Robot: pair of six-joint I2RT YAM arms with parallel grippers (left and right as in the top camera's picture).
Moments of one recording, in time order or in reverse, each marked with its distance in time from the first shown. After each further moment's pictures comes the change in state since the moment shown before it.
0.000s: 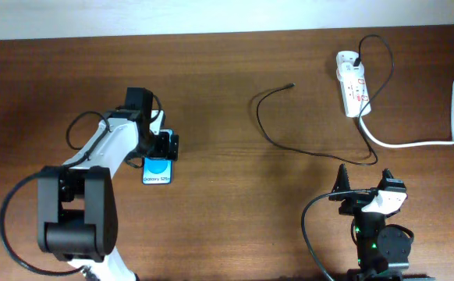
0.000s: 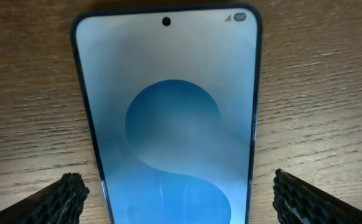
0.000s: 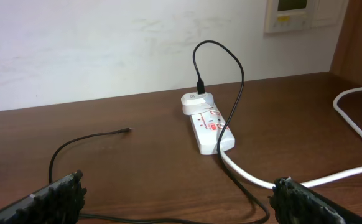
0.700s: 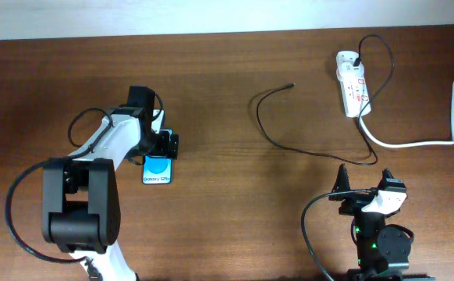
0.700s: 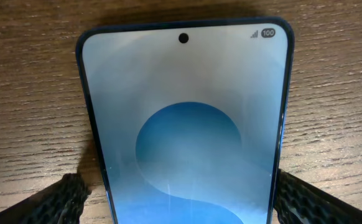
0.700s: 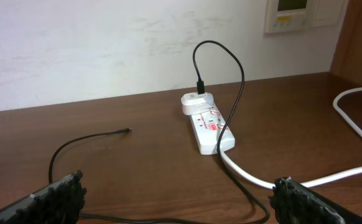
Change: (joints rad) left arm -0.001 0.061 0.034 0.000 -0.034 0.004; right arm 0.000 0.000 0.000 0.000 0.000 0.000
